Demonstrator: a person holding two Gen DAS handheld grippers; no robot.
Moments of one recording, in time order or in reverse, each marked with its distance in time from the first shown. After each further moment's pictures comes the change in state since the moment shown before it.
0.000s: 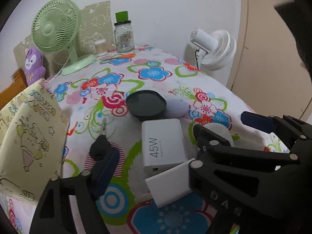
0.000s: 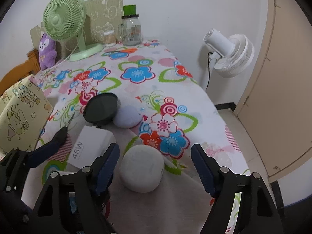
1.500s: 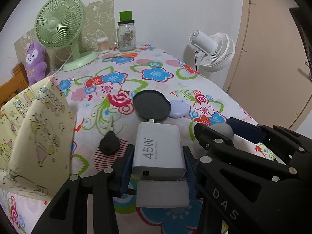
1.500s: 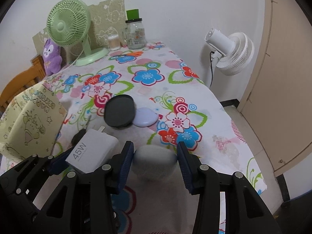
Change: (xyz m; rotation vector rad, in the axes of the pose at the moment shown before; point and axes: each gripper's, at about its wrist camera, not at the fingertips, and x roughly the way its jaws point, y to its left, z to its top) left arm -0.026 0.018 0.002 -0.041 0.004 -0.032; right arm -0.026 0.020 -0.002 0.049 -0.016 0.030
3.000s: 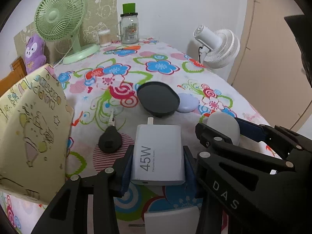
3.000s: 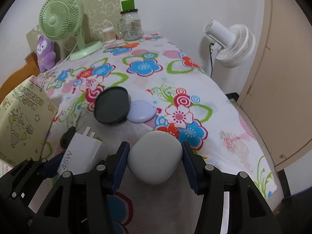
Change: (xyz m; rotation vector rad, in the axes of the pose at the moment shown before) left arm 0.019 0.010 -0.002 -0.013 0.030 0.002; right arm 0.027 -0.001 0.000 0.016 0.040 -0.019
